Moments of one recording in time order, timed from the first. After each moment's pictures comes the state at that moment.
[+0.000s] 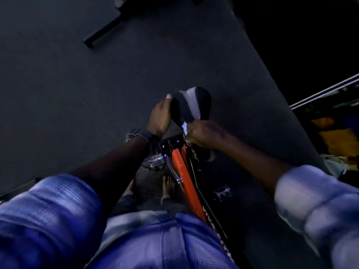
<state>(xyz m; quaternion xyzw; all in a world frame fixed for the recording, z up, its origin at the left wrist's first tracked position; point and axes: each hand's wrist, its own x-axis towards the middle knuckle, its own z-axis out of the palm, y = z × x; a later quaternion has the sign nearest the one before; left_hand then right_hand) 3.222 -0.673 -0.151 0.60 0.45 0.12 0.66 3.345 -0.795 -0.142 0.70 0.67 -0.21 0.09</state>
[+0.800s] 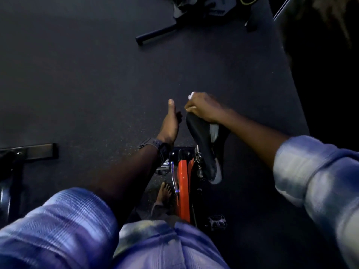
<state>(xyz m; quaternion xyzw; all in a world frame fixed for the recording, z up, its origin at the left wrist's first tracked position) 3.222 -0.682 -0.161 0.37 0.52 0.23 0.73 3.380 -0.658 -0.151 0.66 0.73 -0.17 0.06</state>
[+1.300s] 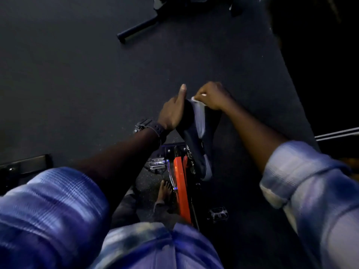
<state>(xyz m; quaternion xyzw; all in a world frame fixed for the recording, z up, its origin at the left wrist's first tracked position) 3.272 -0.663 -0.135 0.62 0.51 0.11 0.59 3.449 -0.674 -0.150 0.80 0.55 -0.26 -0.04</state>
